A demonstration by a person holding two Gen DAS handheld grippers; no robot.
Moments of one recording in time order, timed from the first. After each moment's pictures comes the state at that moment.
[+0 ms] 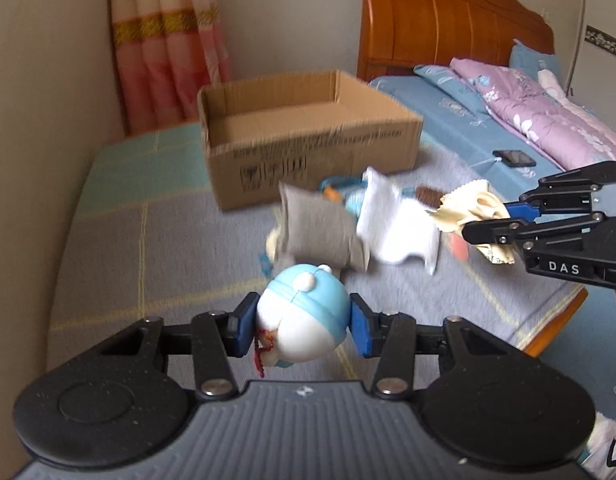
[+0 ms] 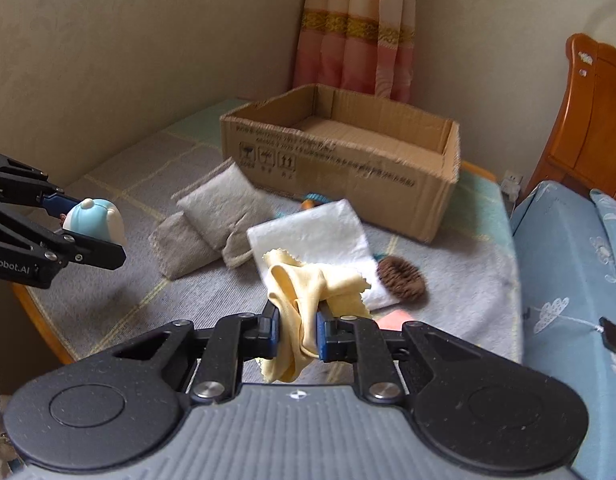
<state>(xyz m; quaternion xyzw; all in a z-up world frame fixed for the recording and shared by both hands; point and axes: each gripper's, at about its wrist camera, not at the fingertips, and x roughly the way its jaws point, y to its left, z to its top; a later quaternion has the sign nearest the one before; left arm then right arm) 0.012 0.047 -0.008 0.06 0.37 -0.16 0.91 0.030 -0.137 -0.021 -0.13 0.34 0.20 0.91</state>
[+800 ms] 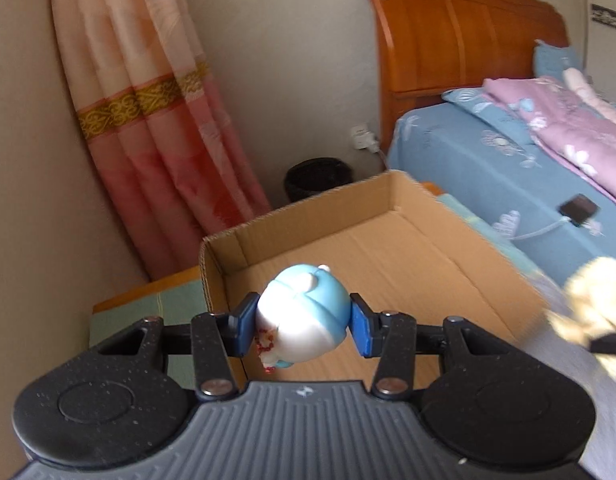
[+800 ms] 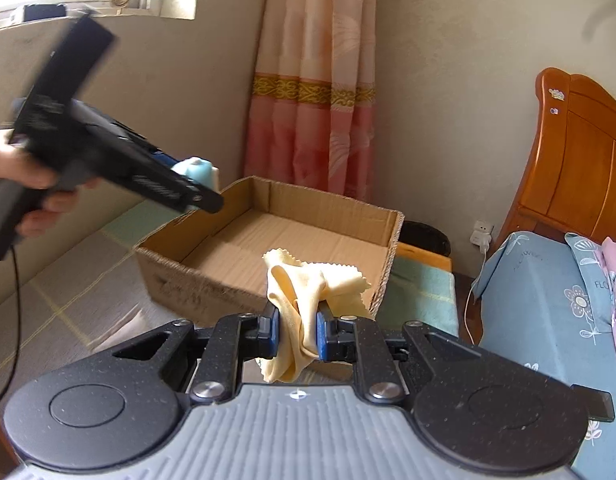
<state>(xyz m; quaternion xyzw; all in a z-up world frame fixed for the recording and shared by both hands) 0.240 0.000 0.041 0.12 0.33 -0.13 0.93 0.125 -0.160 0.037 -0.11 0.28 0.17 0.94</state>
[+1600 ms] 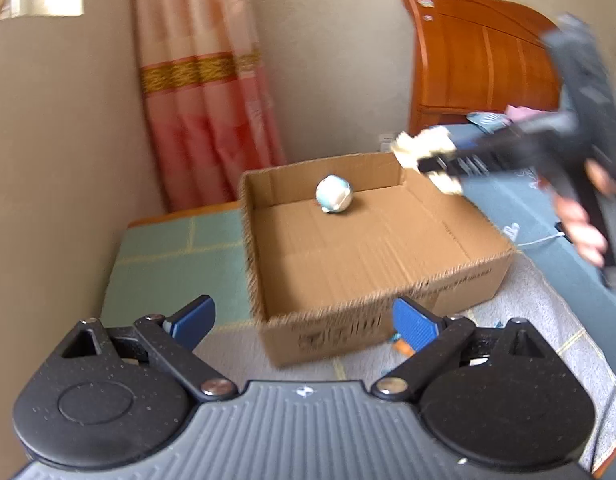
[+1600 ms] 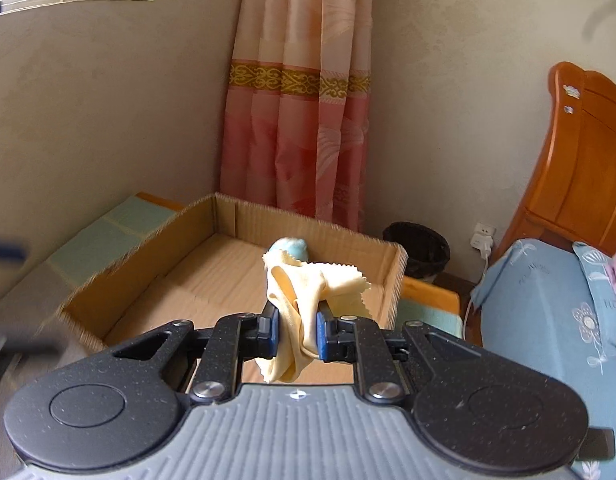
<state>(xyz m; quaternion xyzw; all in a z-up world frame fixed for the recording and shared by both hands) 0.119 0.040 0.031 0.05 0.33 -0.08 0.94 0.251 -0.129 0.036 -0.12 0.30 0.16 0.93</state>
